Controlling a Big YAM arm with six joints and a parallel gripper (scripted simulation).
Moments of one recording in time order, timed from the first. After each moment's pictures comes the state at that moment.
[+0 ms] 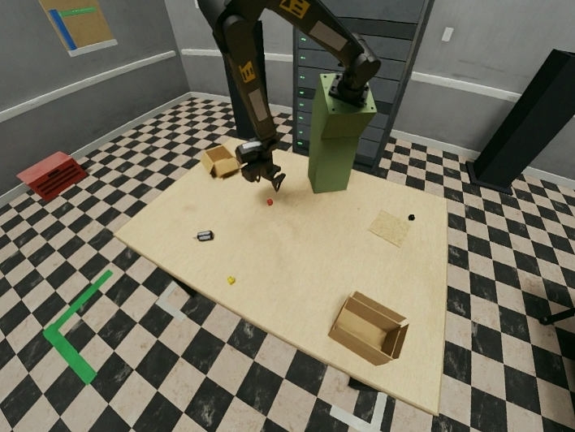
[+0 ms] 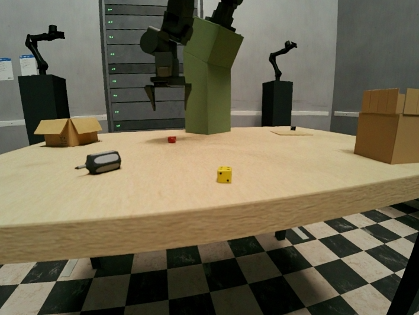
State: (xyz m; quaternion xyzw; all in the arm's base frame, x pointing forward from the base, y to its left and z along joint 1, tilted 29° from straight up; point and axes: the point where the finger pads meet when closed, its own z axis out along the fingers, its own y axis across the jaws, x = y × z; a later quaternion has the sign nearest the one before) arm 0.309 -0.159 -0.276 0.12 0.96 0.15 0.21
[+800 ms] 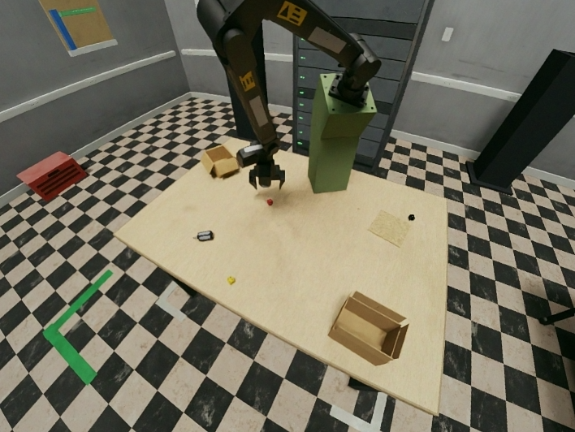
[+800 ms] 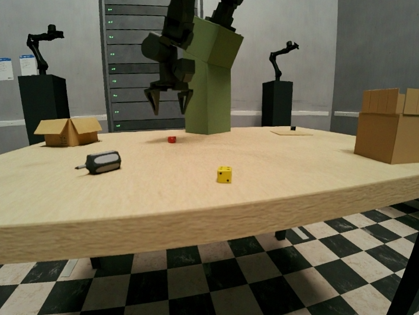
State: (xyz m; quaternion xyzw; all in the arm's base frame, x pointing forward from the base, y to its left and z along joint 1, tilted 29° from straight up) arm 0.314 -0.155 -0.287 -0.19 0.95 0.08 0.24
